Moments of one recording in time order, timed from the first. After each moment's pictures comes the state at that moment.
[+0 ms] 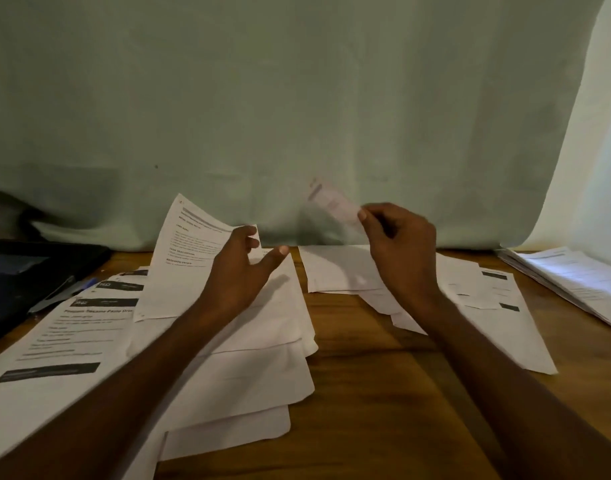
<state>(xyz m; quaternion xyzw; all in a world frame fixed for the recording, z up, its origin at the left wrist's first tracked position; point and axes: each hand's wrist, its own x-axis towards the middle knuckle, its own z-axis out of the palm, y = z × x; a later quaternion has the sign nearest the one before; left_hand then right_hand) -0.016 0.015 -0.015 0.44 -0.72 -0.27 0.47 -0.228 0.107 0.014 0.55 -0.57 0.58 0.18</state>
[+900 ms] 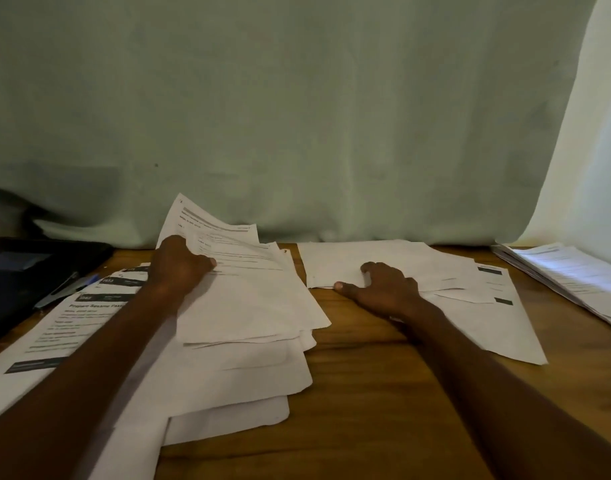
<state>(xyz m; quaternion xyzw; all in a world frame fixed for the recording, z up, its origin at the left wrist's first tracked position) 0.052 -0.037 -0.018 0.59 -0.64 -0.23 0.43 -0.260 0.085 -0.039 0.53 -0.83 0.18 -0.05</state>
